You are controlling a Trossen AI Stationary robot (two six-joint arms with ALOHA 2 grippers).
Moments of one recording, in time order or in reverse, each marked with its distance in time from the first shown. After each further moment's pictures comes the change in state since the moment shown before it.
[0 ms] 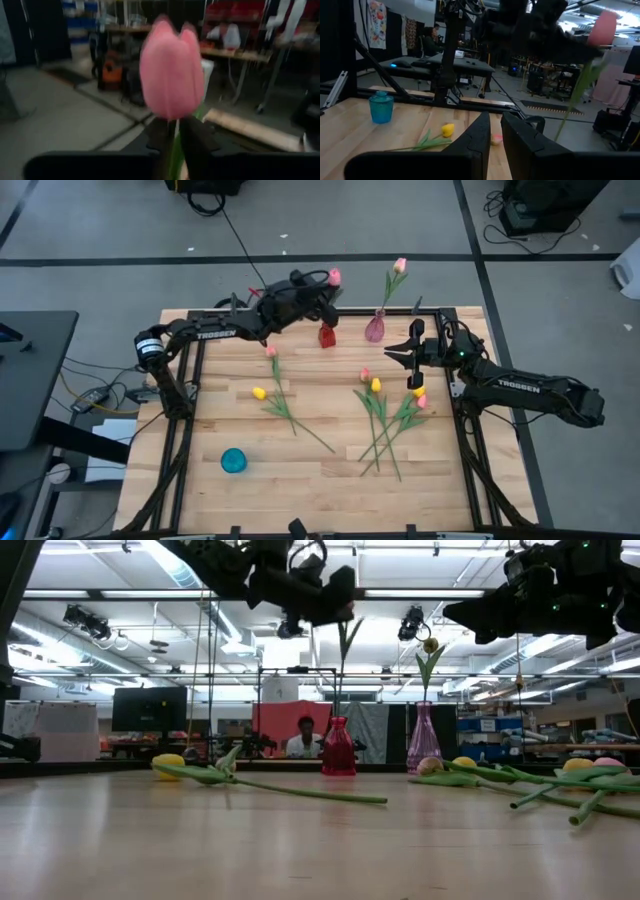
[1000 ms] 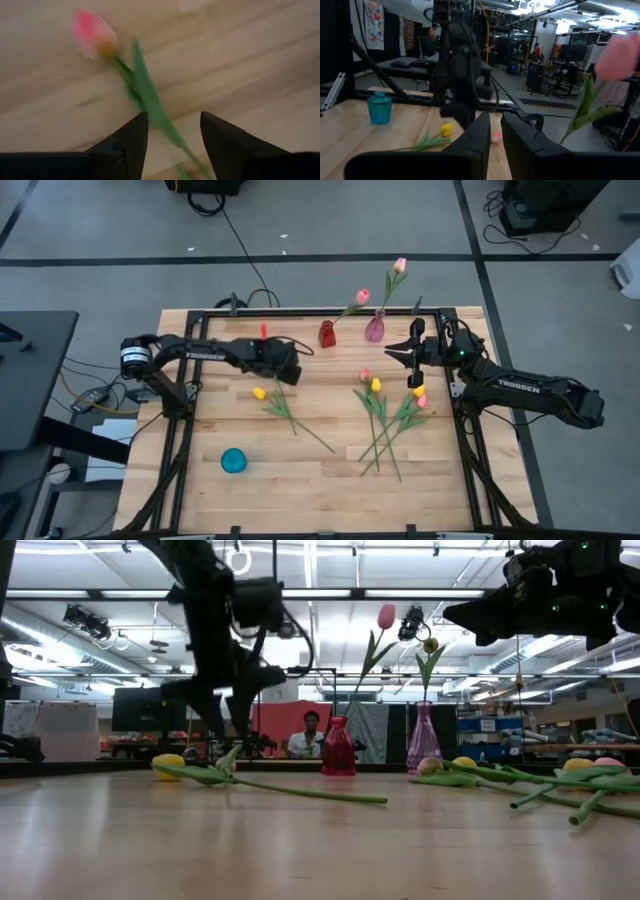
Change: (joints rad) left arm -0.180 -0.124 -0.293 -1.073 -0.038 -0.894; right arm -0.019 0.000 0.000 -0.003 -0.008 0.017
